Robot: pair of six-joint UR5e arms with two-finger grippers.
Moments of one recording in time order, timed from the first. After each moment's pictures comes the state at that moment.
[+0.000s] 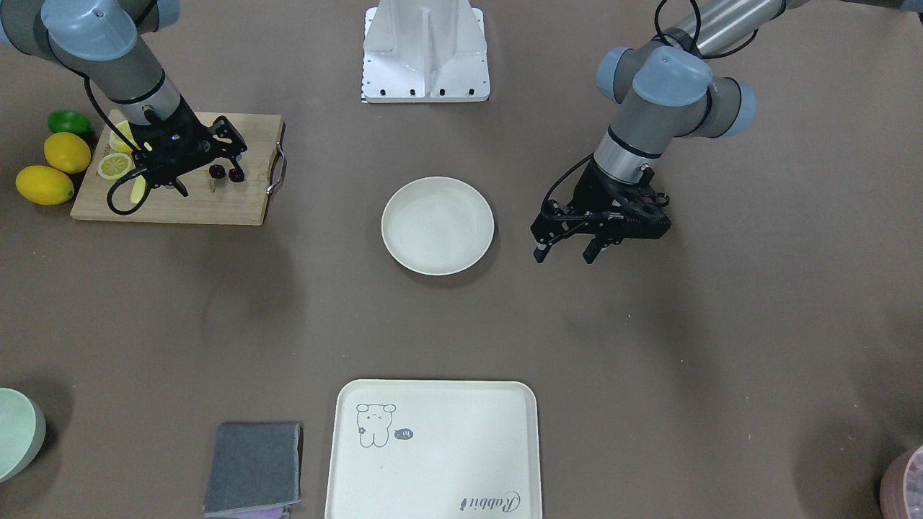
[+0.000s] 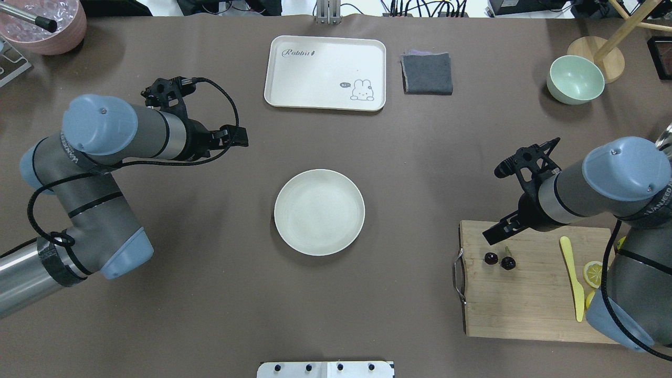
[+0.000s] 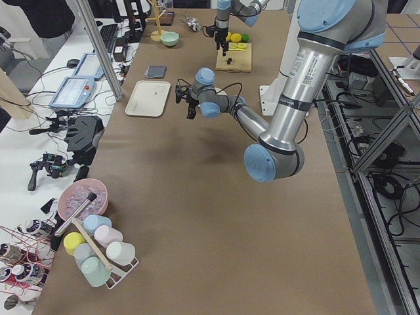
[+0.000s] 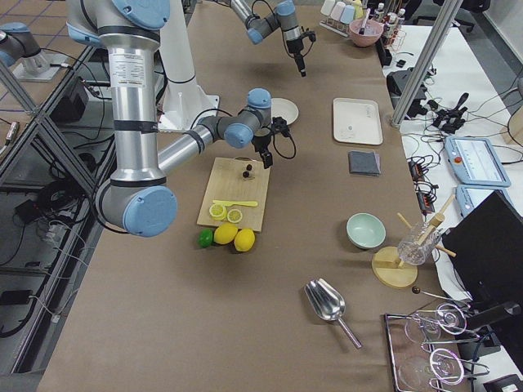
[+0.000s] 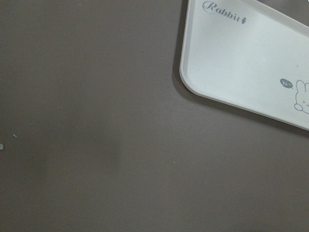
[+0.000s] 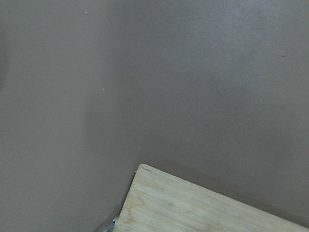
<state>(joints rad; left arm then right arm) -0.68 -1.98 -1.68 -2.17 -1.81 -1.38 0.64 -1.55 2.04 -1.32 2.00 0.58</state>
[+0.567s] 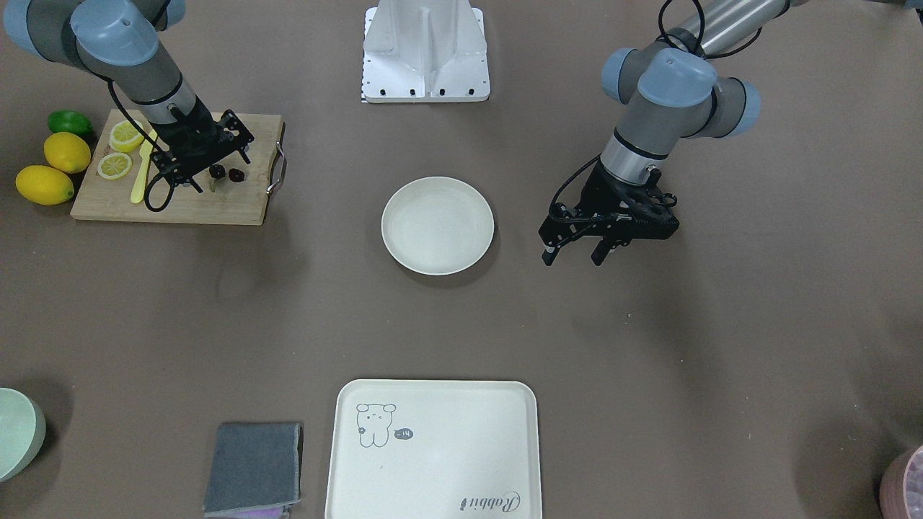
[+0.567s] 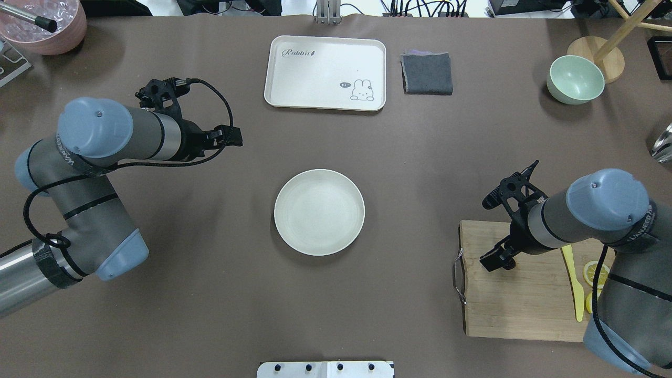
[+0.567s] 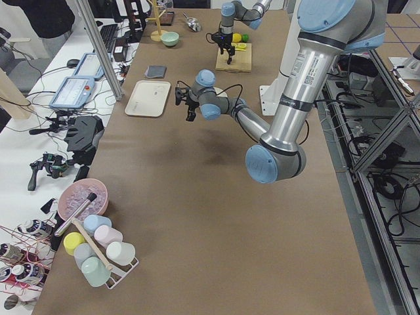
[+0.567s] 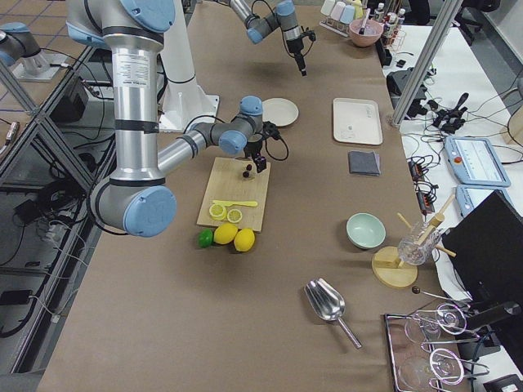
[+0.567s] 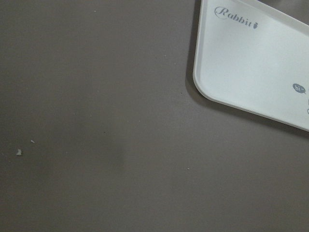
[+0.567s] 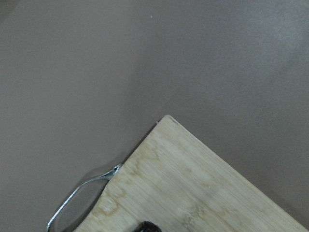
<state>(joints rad) -0.69 -1.96 -1.68 -2.17 -1.79 -1.38 0.54 -1.57 2.01 -1.27 1.95 0.53</state>
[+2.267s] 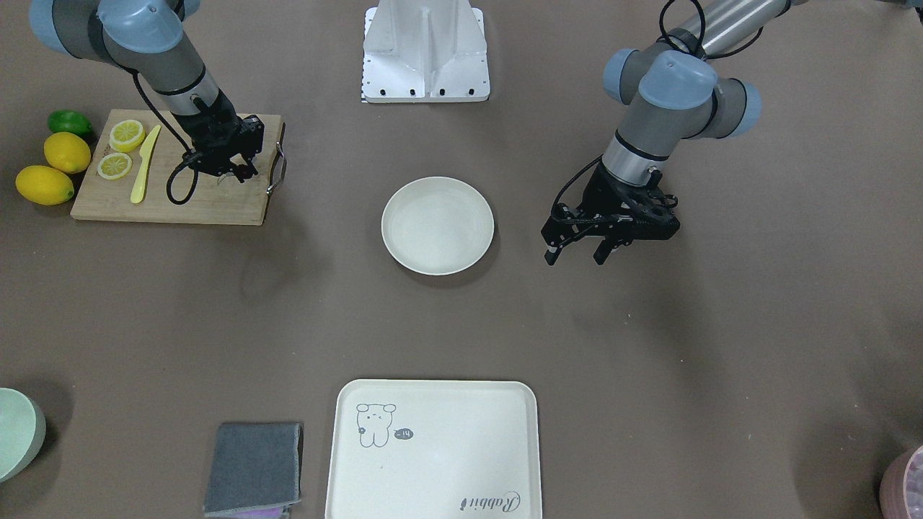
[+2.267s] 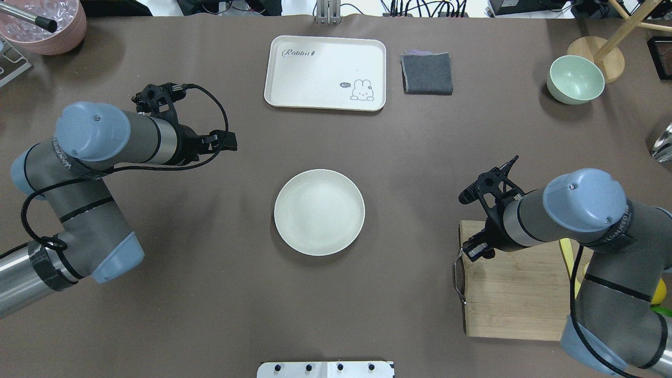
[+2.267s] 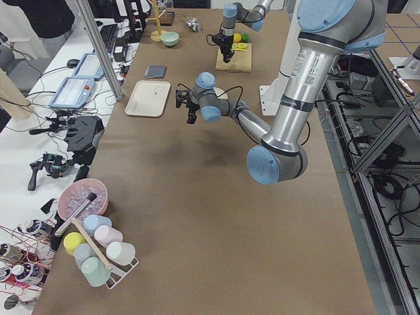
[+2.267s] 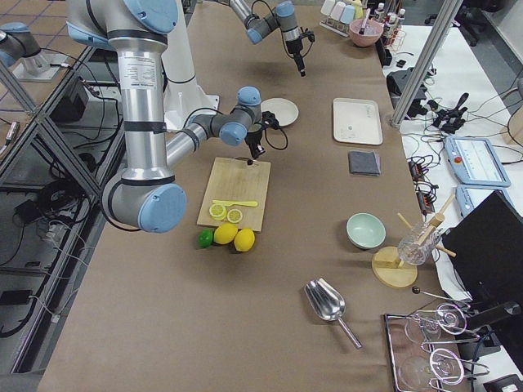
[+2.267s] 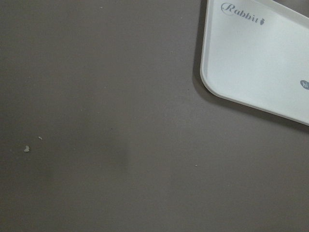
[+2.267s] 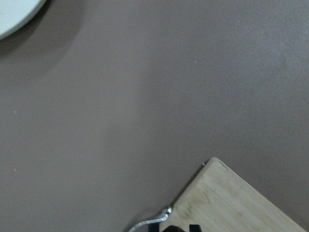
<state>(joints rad) -0.69 -1.93 -1.68 -2.17 -1.80 -1.37 0.53 -1.43 2.02 -1.34 1.92 0.61</state>
